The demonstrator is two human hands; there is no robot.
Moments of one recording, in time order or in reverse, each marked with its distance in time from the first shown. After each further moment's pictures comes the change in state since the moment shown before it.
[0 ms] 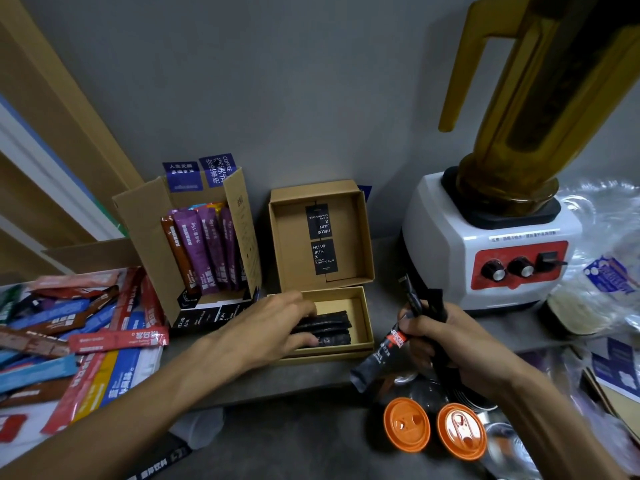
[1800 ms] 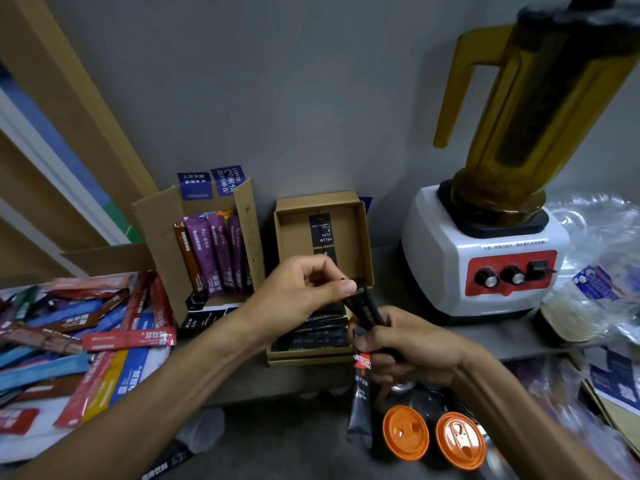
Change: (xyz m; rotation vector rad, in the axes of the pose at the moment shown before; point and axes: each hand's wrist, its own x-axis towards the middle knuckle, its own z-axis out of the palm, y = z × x) left_hand -0.006 0.059 -0.056 -1.075 0.273 -0.034; right_hand 0.014 -0.024 0.041 0.103 -0.575 0.121
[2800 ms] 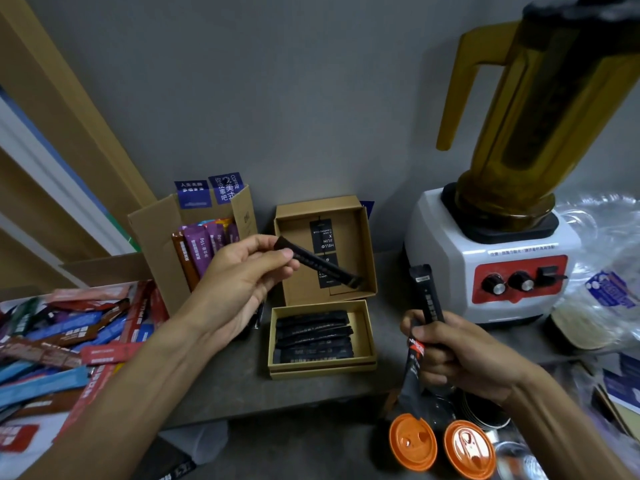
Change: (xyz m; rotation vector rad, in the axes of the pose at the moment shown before) left_hand 0.002 0.006 -0.039 -0.546 0.390 -0.142; right_hand -0.040 0.011 -0.038 0.242 0.274 -0.095
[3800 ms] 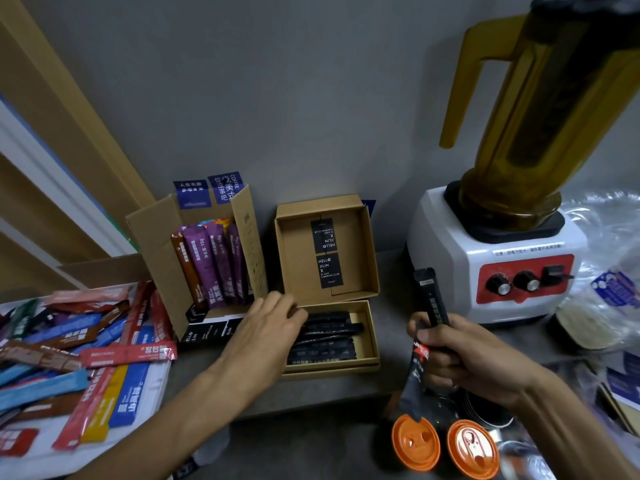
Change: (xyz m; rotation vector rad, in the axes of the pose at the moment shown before) left_hand 0.000 -0.082 -0.028 1.805 -0.322 0.638; right_hand -0.002 0.002 -0.002 -0.068 0.068 -0.009
